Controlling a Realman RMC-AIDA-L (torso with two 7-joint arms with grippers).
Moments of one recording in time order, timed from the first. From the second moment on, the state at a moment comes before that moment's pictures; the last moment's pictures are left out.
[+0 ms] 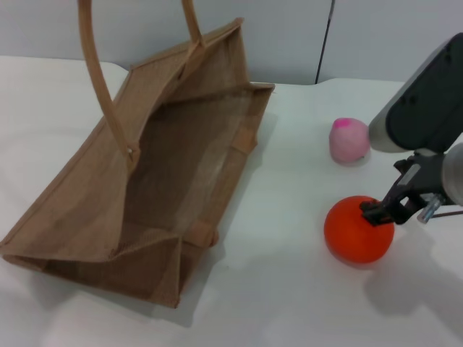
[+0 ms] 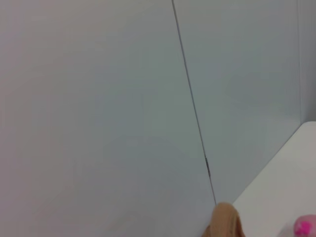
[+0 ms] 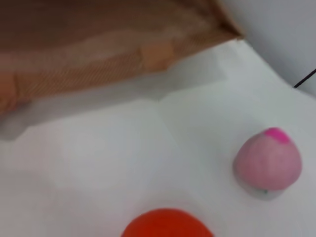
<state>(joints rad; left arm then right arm) -0.66 -2.03 0.68 1.79 -0.87 -1.70 0.96 0.41 2.01 -1.85 -1.81 0.30 1.45 -0.28</state>
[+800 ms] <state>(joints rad) -0.65 -2.03 0.68 1.80 -0.87 -1.70 0.96 0.50 2.02 -1.89 -1.57 0.36 1.39 -0.29</state>
